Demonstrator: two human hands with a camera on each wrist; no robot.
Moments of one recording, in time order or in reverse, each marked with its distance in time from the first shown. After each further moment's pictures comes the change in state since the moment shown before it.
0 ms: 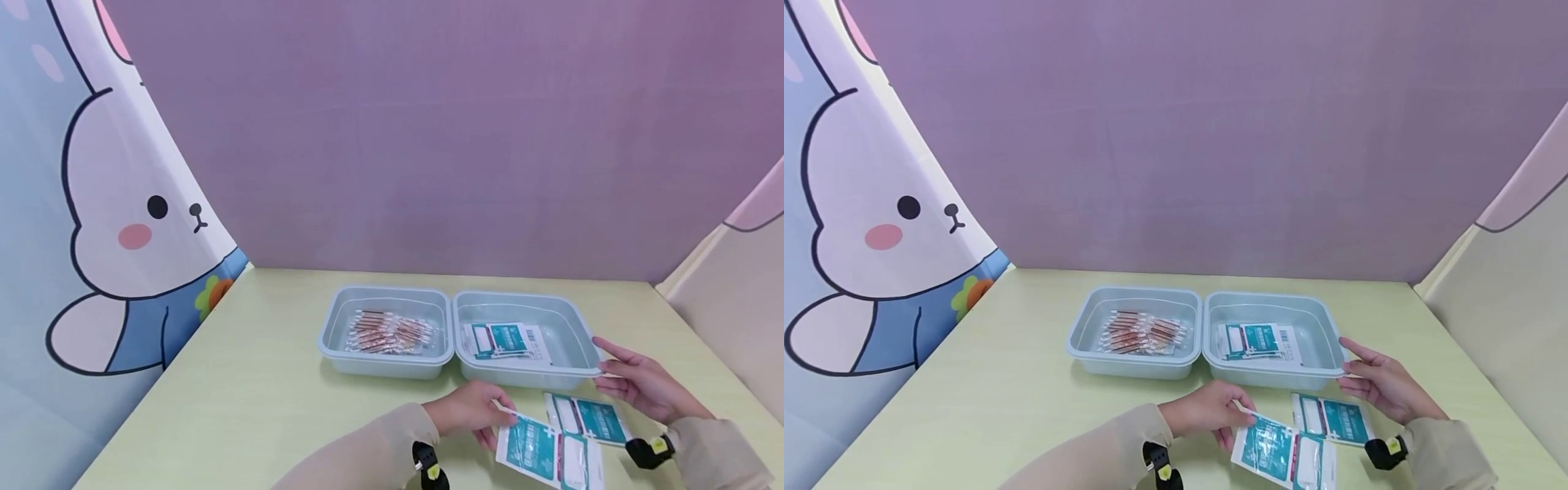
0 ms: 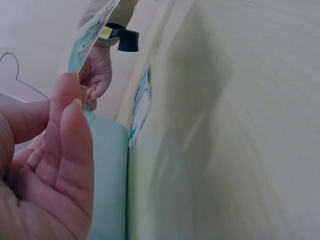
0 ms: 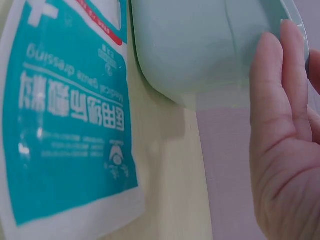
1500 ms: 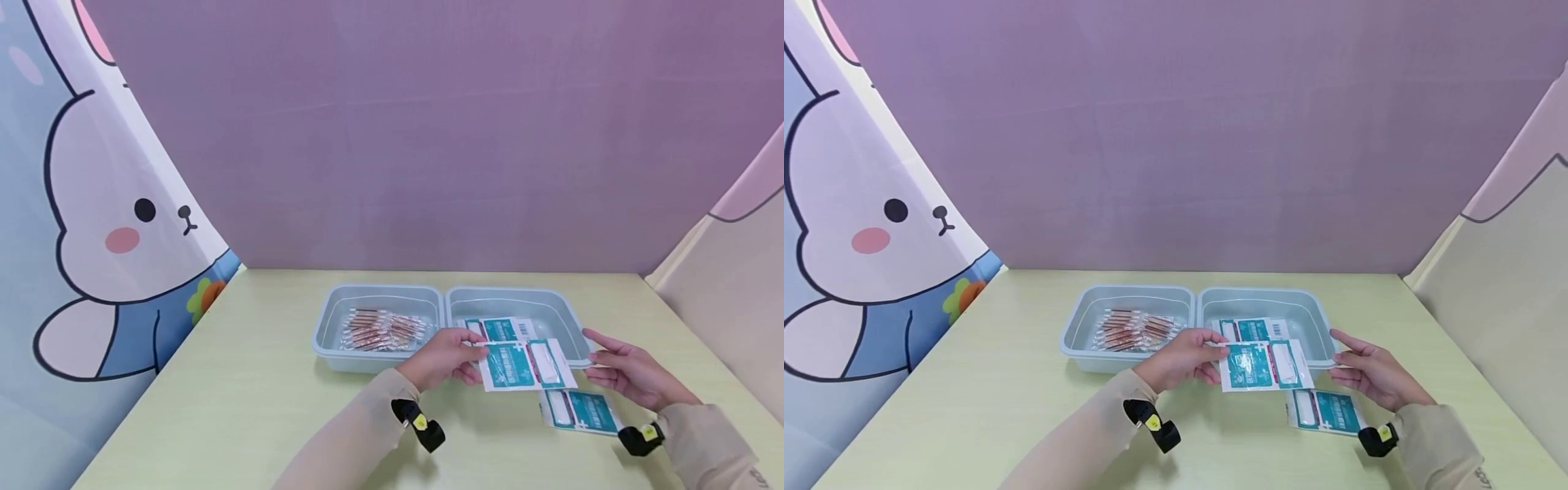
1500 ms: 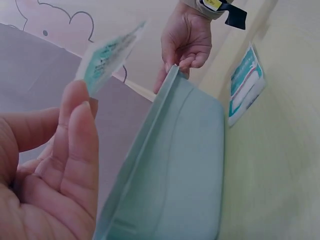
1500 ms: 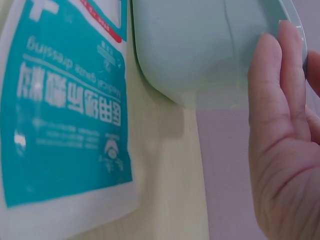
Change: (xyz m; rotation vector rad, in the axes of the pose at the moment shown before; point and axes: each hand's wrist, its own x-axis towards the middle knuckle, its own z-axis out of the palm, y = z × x) left_hand 0.015 0.025 -0.048 -0.283 0.145 0.050; right_hand -0.001 -0.002 0.003 -0.067 0.070 -0.001
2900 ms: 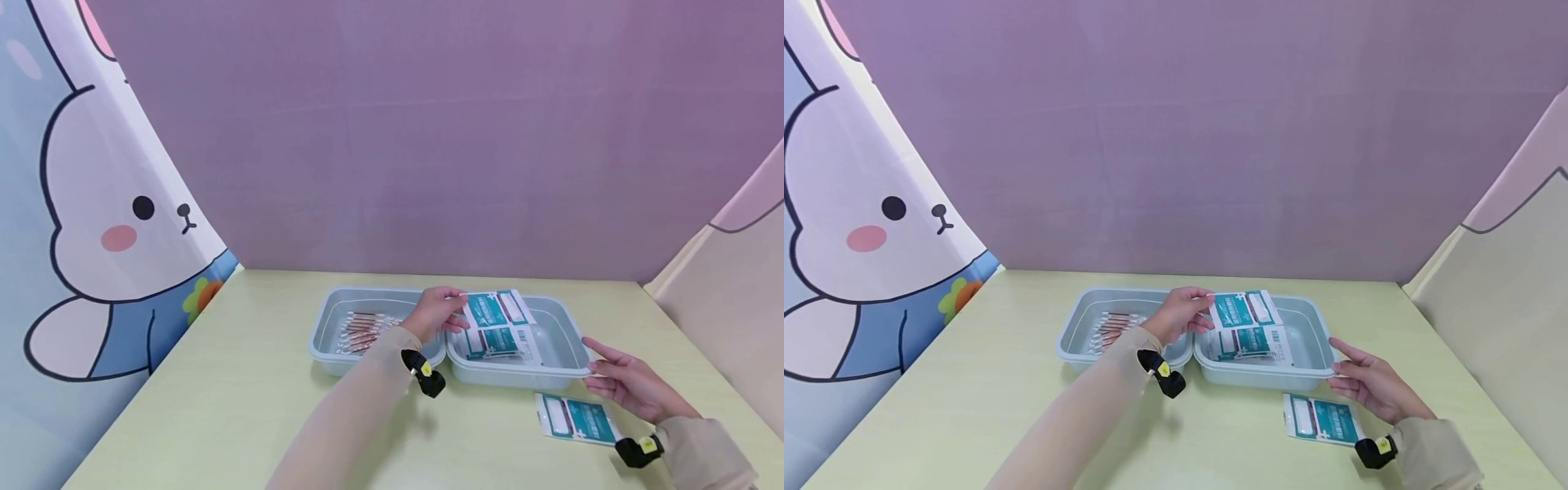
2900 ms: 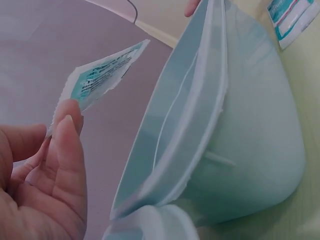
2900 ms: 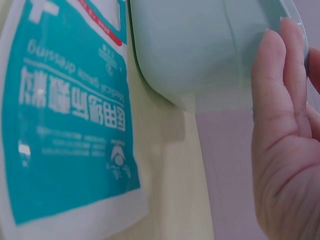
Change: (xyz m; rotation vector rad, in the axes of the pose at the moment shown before) left_hand 0.059 0.033 -0.034 -0.031 0.293 -0.014; right_hand 0.009 -0.005 -0.006 0.064 -0.063 0.021
